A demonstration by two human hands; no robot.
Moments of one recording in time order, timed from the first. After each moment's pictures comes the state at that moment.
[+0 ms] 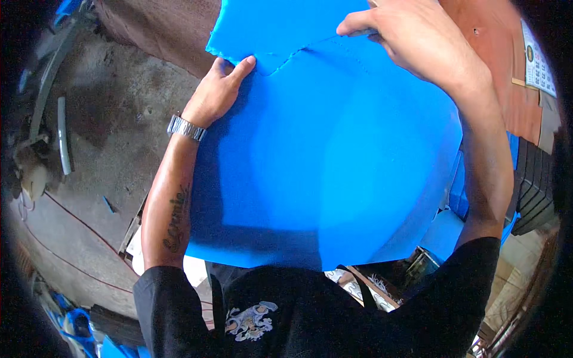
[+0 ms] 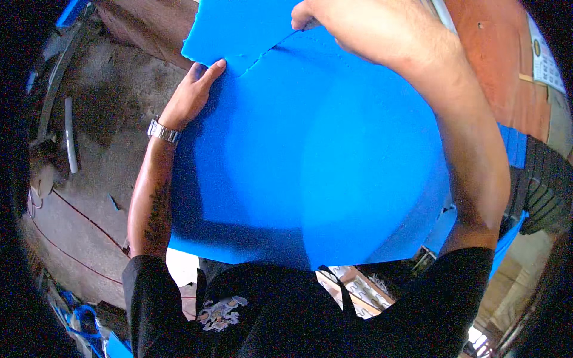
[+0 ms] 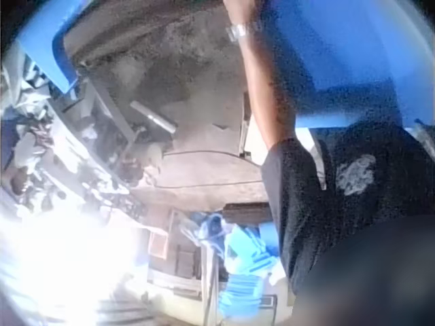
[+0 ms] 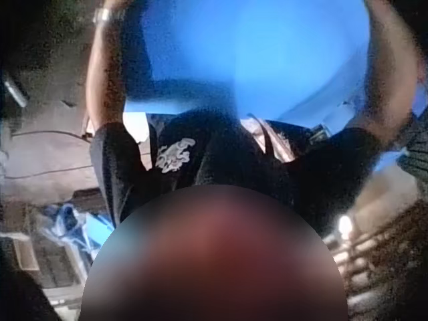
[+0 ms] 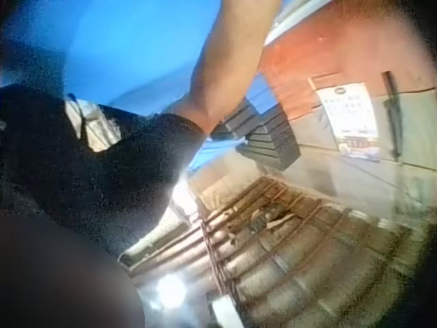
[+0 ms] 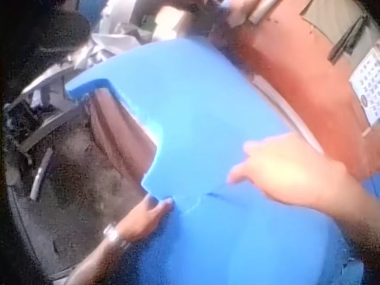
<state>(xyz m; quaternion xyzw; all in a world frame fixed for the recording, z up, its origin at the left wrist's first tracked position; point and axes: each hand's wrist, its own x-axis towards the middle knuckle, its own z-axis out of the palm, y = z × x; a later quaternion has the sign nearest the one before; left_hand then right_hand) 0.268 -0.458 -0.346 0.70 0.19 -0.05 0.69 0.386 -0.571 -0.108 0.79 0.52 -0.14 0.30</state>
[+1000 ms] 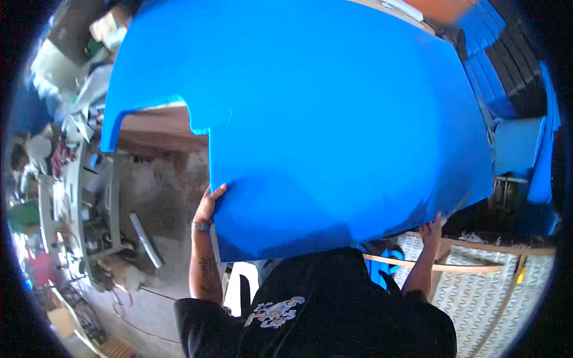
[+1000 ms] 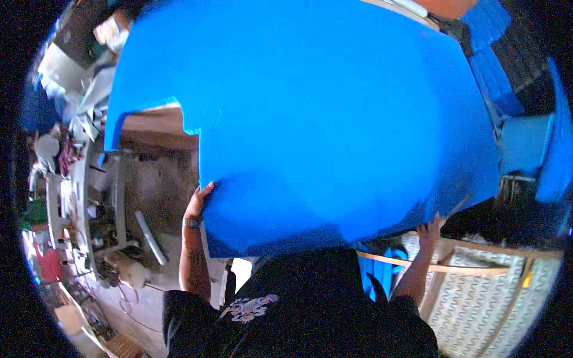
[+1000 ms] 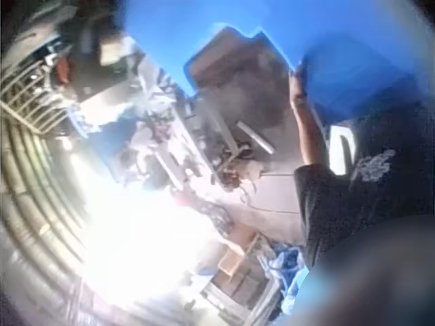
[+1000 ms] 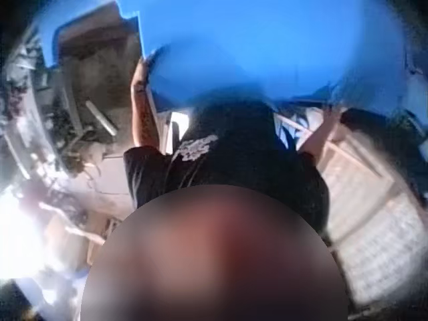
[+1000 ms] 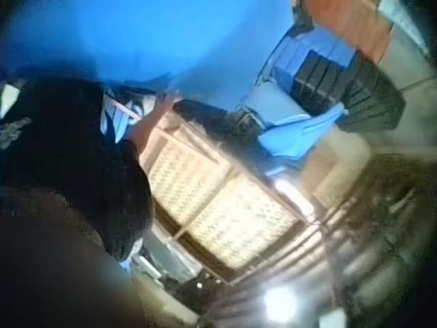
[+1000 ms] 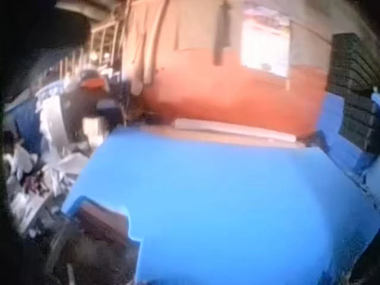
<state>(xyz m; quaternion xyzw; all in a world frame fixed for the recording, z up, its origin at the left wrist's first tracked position) 0.058 -0.555 -0.219 0.57 0.21 -0.27 0.75 -0.162 -1.206 -0.214 -0.47 0.58 -0.24 0.62</state>
